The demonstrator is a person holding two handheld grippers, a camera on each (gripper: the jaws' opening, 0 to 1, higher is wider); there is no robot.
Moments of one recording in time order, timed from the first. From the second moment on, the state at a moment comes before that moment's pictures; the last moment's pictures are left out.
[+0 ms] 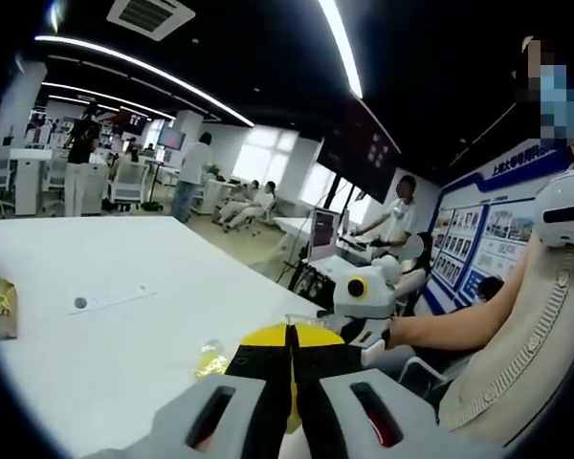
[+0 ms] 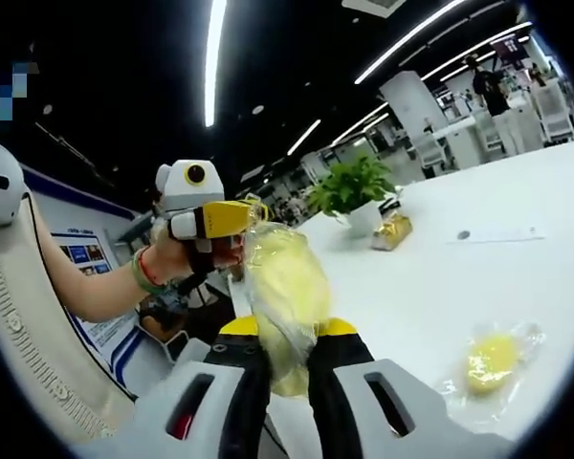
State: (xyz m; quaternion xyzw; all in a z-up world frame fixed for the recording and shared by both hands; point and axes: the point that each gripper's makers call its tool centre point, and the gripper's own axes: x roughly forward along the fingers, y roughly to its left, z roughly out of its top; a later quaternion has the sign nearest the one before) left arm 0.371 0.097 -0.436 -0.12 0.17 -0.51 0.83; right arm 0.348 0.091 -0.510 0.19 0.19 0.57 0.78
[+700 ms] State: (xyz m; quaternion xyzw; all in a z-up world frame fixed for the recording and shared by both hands) left arm 0.364 0.092 -0.428 -0.13 0.17 -0.53 0.82; right arm 0.352 0.084 -0.505 0.17 0.16 0.57 0.79
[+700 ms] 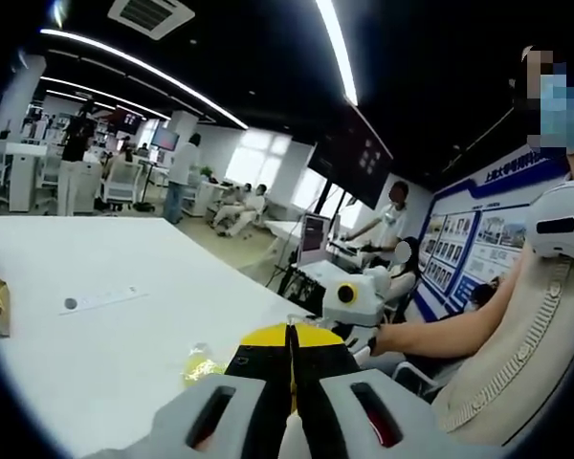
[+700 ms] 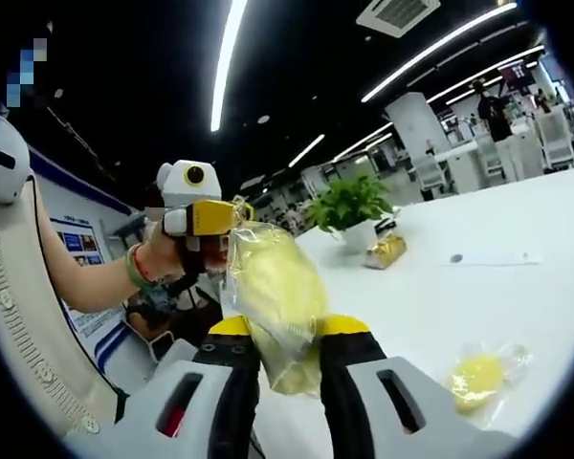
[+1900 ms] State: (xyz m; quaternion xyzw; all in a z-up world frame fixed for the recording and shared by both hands) left arm 0.356 0.099 -0.442 -0.16 0.19 -0.53 0.81; right arm 0.355 0.092 -0.521 0.15 0.17 0.55 0.80
